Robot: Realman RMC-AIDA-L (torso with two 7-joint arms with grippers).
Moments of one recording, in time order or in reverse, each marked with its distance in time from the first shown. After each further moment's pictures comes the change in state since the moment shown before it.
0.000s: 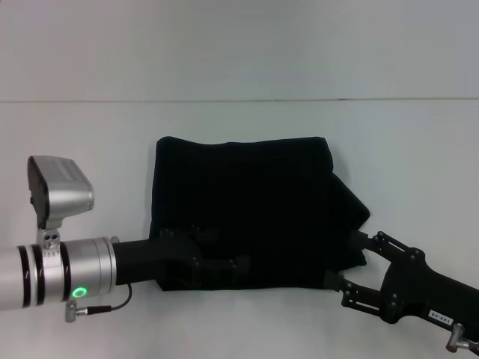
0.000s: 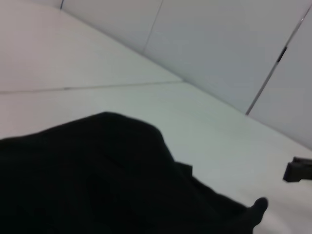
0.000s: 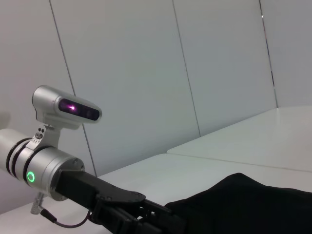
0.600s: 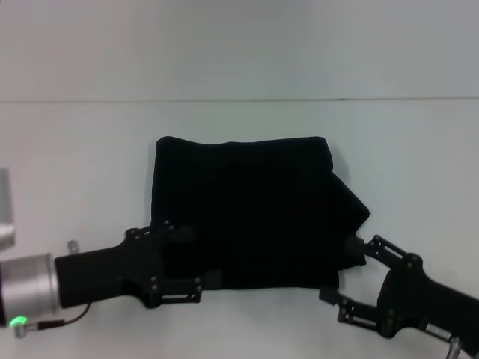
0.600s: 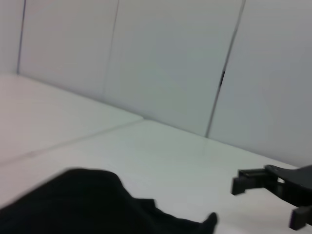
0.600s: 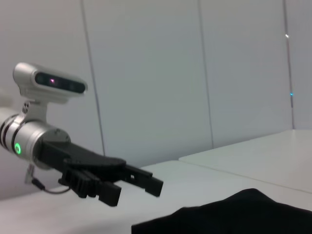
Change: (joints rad) left arm 0.137 0.000 -0.078 0.173 -0.022 0.280 0.192; right arm -0.011 0.002 -0.008 0.015 -0.007 -0.042 -0.163
